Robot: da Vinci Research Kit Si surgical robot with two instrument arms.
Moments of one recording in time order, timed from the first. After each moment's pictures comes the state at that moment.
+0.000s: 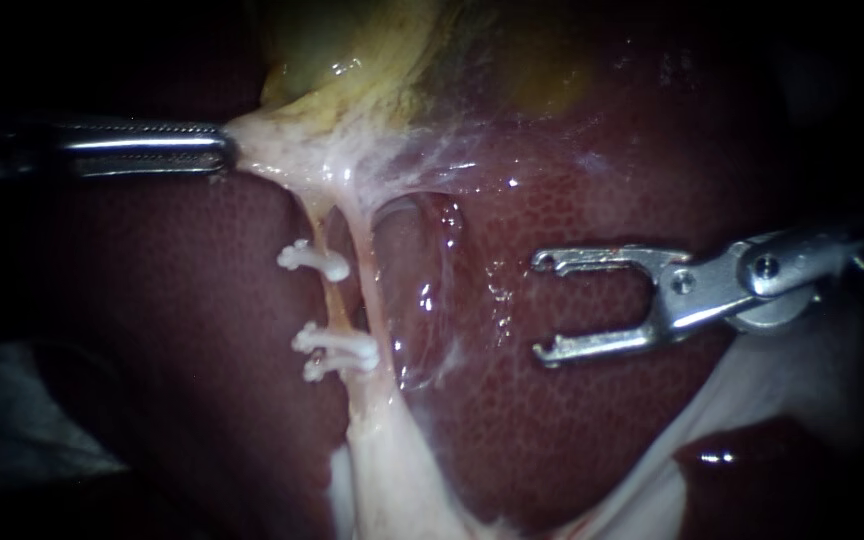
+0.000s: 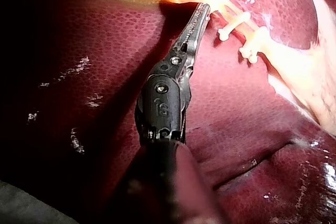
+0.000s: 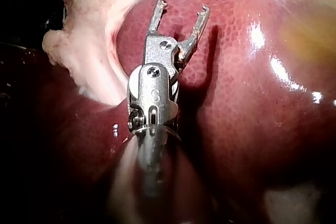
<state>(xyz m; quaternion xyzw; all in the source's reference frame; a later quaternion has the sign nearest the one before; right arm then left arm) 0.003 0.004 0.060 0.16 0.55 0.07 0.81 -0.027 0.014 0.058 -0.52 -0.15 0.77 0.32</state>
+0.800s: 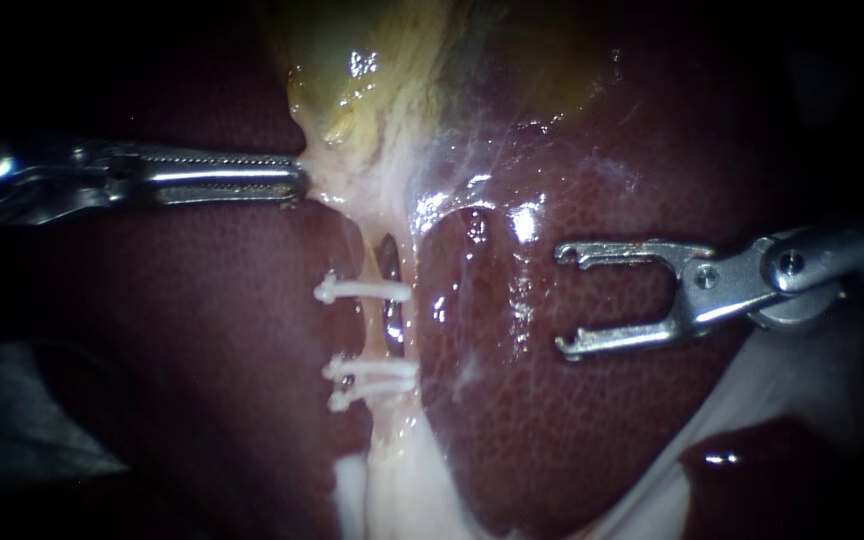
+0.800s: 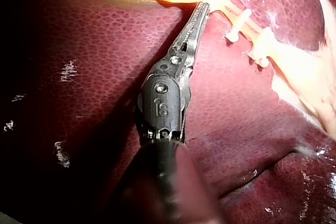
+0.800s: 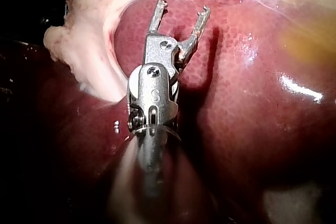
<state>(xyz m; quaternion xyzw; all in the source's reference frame) 0.002 0.004 0.059 0.17 0.56 0.07 0.81 -0.032 0.013 0.064 -0.53 -0.14 0.78 0.32</state>
